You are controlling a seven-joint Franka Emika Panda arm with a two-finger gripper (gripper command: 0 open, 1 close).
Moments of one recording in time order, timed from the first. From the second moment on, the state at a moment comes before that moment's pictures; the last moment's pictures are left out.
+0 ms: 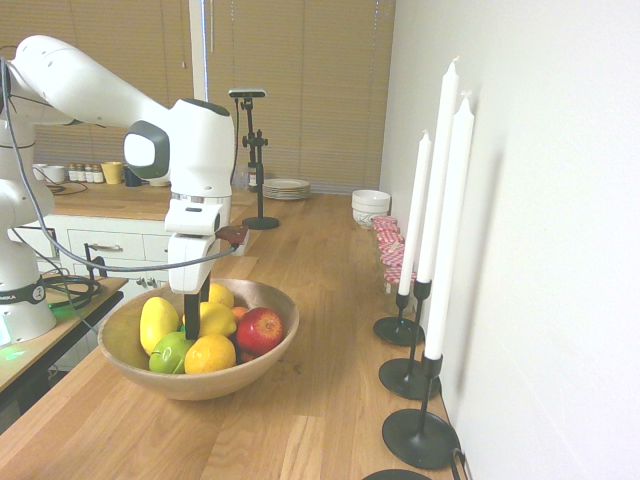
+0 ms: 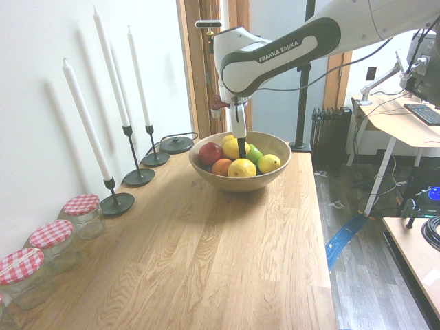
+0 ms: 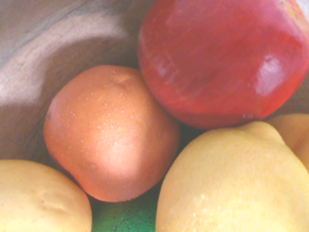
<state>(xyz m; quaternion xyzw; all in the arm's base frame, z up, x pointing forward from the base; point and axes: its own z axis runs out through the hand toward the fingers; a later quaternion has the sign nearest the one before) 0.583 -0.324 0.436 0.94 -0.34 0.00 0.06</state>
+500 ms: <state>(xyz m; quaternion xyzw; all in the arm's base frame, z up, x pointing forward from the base) 0.588 -0.298 0.478 0.93 -0.36 0.04 0.05</state>
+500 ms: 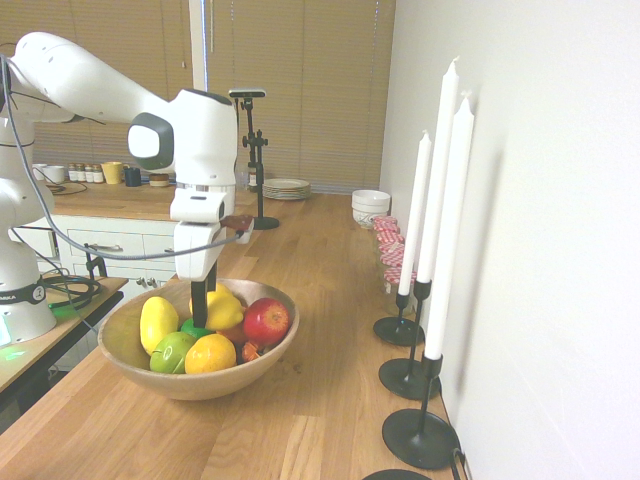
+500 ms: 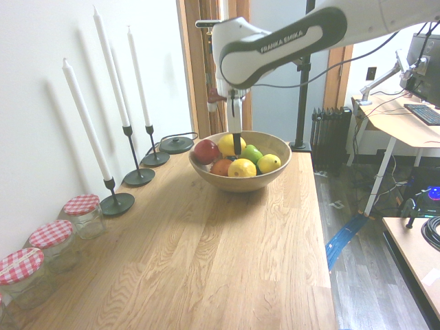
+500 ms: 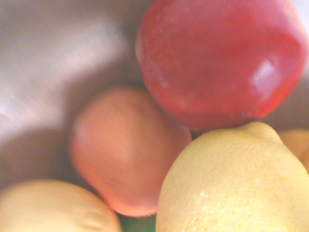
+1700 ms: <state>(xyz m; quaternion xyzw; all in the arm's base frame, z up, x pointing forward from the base) 0.686 0.039 0.429 0.89 -0.45 0.08 0.00</state>
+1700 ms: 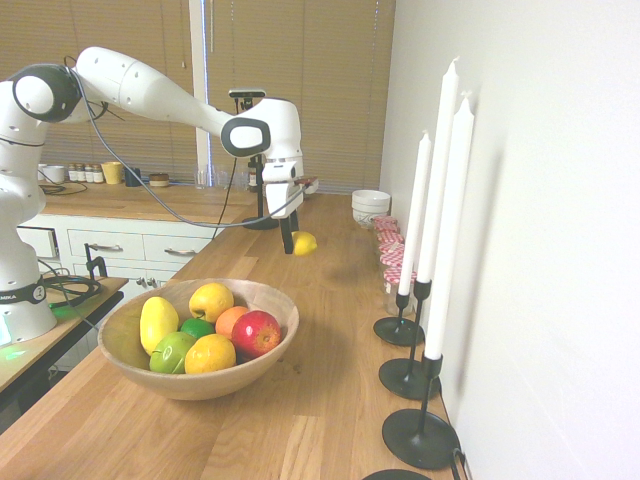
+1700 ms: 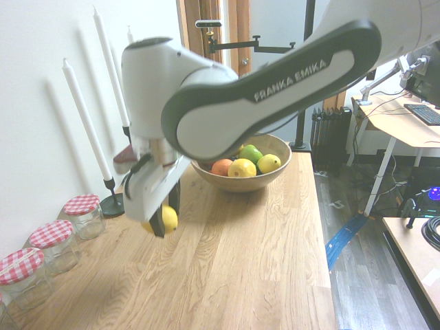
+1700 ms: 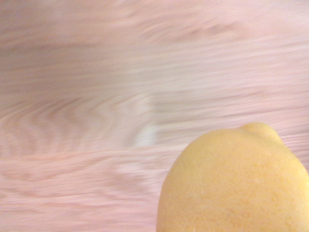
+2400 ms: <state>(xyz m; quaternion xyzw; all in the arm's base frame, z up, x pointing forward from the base) 0.712 0.096 0.365 0.88 -0.48 0.06 0.01</state>
